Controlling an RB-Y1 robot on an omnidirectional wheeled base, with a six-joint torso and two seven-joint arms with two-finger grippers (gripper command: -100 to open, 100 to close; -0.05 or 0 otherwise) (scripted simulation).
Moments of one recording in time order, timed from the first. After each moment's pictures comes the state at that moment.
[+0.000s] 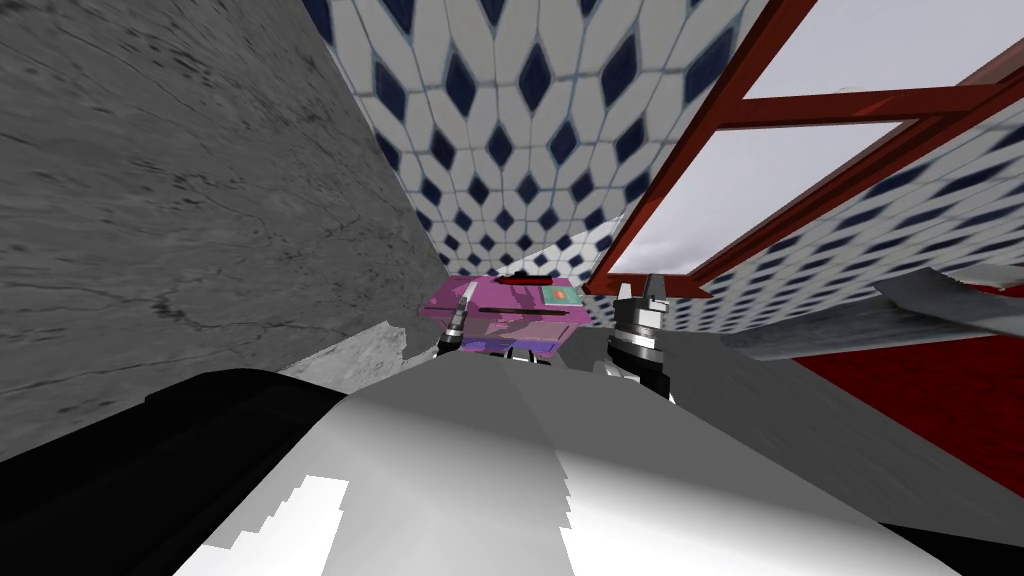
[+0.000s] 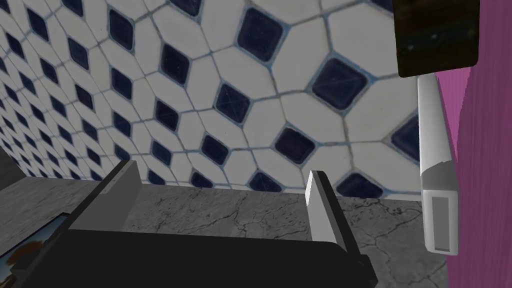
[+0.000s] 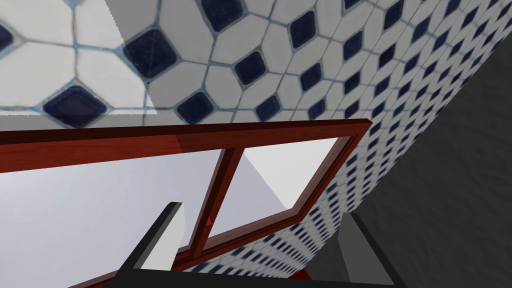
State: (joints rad) left arm 0.40 0.18 0.05 -1.53 -0.09 -0.88 -0.14; right arm 0.55 -0.01 -0.01 -2.29 -0.03 -0.48 0.13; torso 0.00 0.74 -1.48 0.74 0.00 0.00
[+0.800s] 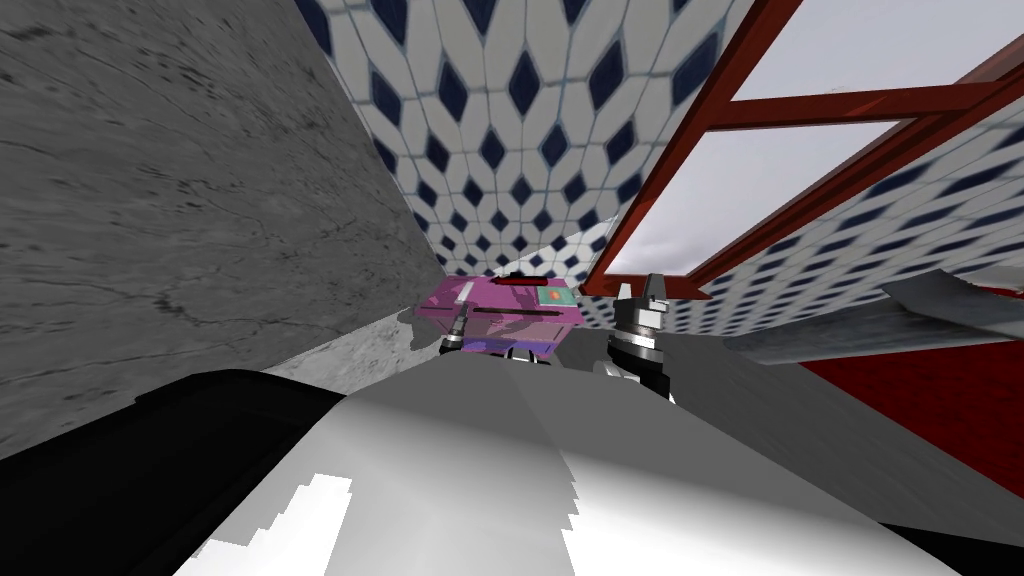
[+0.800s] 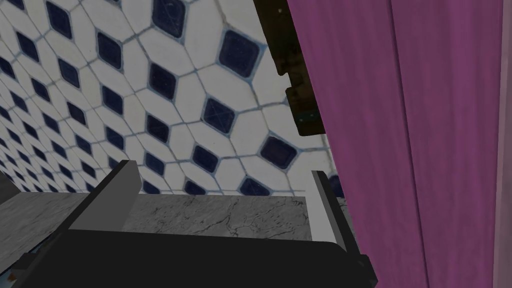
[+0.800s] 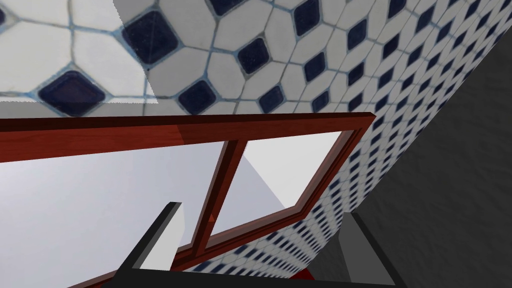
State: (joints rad) left arm 0.35 0.18 0.07 -1.33 -0.09 -0.99 -0.17; right arm 0.55 -0.01 -0.01 -2.29 -0.03 -0.48 0.13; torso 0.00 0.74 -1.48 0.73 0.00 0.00
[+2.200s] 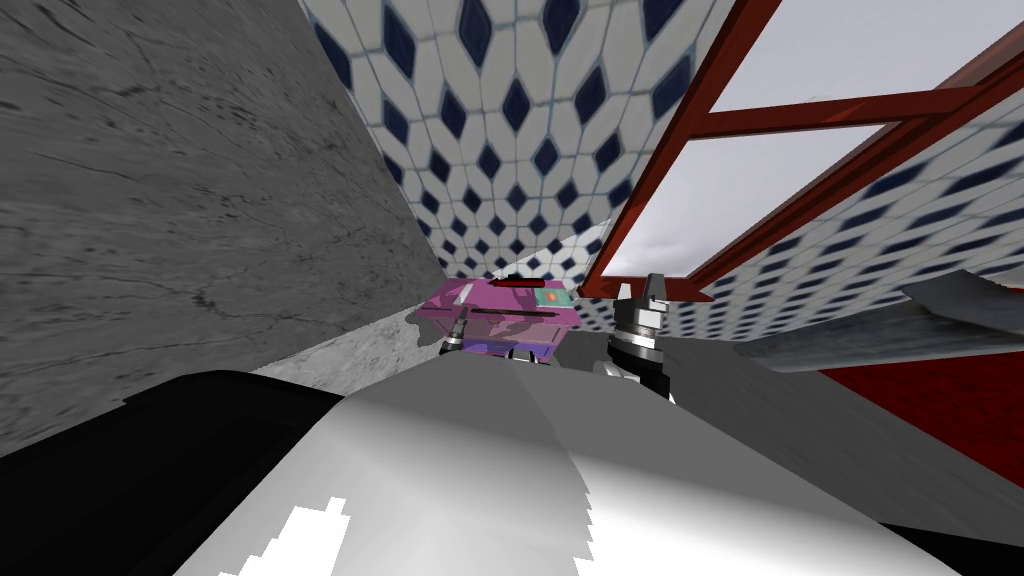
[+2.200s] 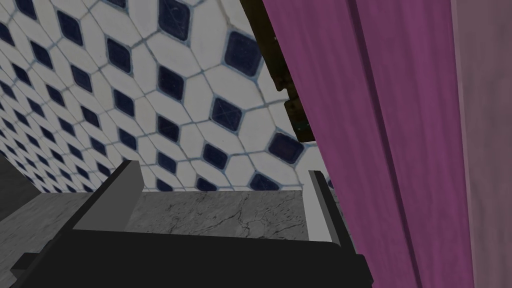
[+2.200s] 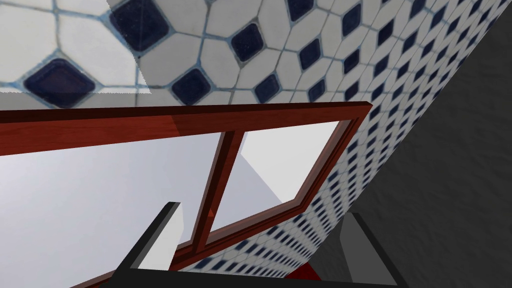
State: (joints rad) left arm 0.30 0.18 0.09 -1.19 -0.10 -1.07 -0.20; right arm 0.55 -0.01 -0.01 -2.29 -0.03 -0.48 0.13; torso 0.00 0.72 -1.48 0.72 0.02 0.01
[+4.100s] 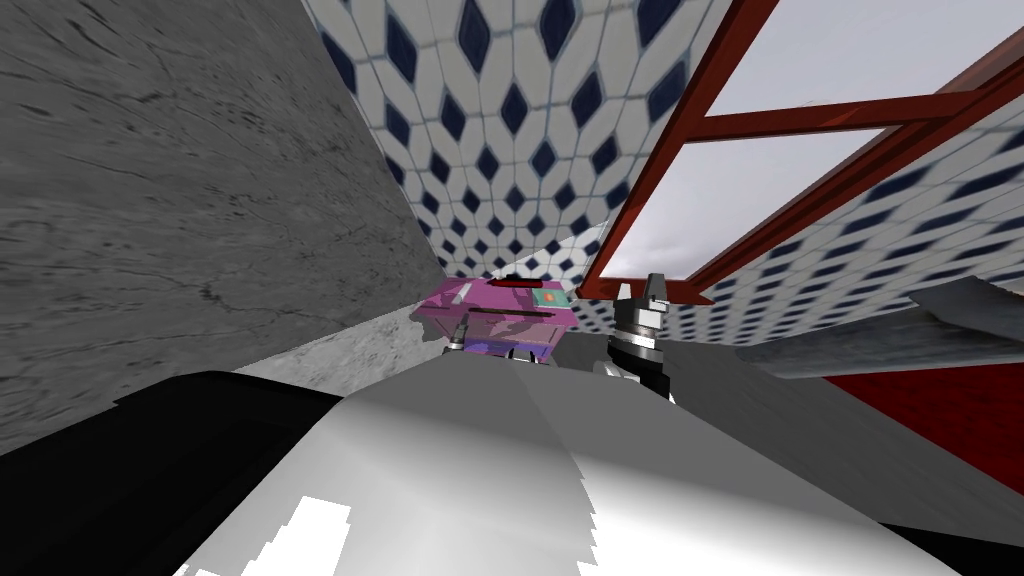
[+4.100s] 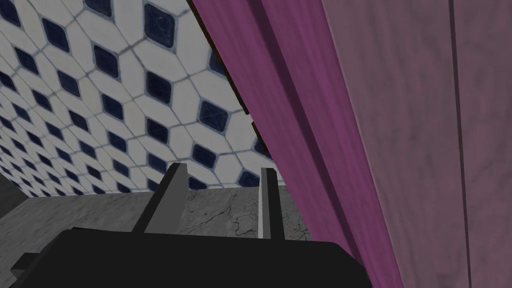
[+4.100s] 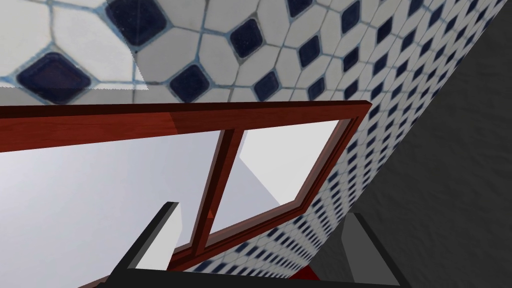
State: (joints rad) left arm 0.27 0.16 0.10 -1.02 -0.10 -1.15 -0.22; right arm 0.55 -0.01 -0.01 -2.29 -0.03 -0.48 0.13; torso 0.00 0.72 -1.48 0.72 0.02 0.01
